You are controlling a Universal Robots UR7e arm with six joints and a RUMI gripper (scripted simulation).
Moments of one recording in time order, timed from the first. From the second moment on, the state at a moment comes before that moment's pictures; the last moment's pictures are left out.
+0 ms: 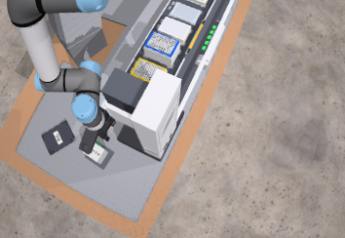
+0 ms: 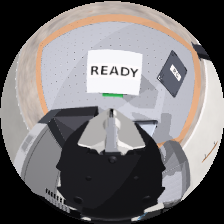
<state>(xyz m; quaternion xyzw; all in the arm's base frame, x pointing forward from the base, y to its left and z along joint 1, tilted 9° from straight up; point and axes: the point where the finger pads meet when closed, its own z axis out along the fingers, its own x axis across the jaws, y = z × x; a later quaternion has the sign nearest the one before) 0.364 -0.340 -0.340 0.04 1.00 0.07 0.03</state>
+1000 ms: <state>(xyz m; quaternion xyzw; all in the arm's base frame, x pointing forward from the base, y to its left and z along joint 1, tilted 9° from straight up) 0.362 -0.362 -0.343 0.04 1.00 0.07 0.03</state>
